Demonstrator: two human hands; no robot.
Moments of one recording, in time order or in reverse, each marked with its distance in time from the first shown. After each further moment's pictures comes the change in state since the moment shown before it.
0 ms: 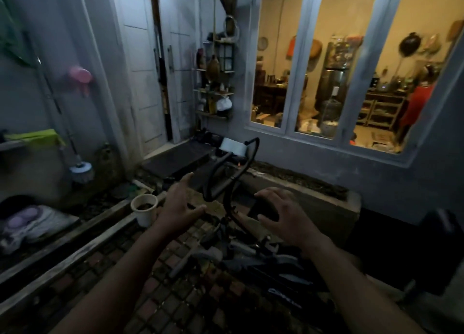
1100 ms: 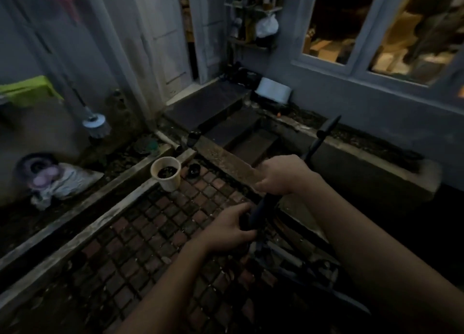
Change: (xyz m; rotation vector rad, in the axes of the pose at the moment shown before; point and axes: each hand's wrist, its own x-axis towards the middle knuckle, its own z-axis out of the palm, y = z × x) left_hand 0.279 -0.160 0.103 -0.344 -0.538 -0.259; right_hand 0.435 0.129 0.202 -0.466 -0.607 -0.088
